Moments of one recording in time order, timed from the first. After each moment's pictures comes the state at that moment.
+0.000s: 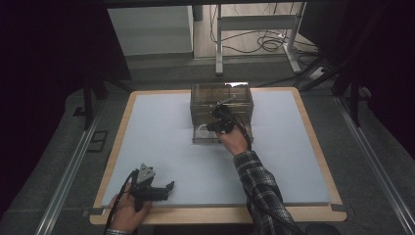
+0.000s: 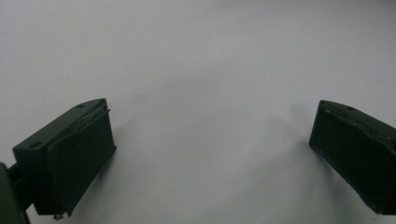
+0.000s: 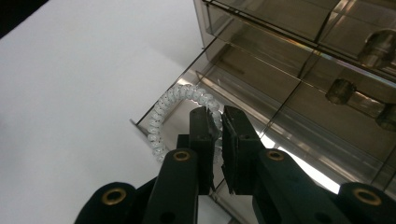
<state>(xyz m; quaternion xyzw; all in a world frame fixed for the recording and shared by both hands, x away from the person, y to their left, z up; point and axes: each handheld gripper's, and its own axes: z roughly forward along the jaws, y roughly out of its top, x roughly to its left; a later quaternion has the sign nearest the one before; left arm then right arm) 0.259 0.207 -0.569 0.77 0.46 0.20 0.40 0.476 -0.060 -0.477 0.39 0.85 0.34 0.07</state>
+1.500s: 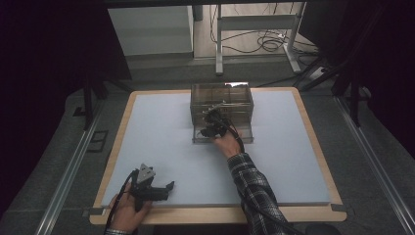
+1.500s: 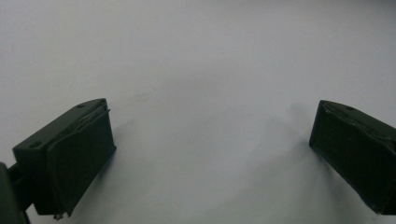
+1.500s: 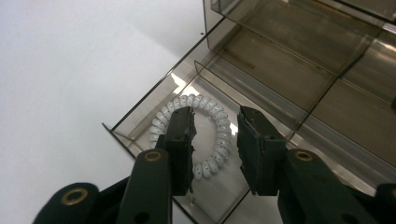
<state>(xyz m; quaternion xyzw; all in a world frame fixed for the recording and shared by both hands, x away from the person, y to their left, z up) 0.259 0.207 -0.569 0.77 0.46 0.20 0.40 0.480 -0.038 -0.505 0.36 0.87 0.32 0.10</state>
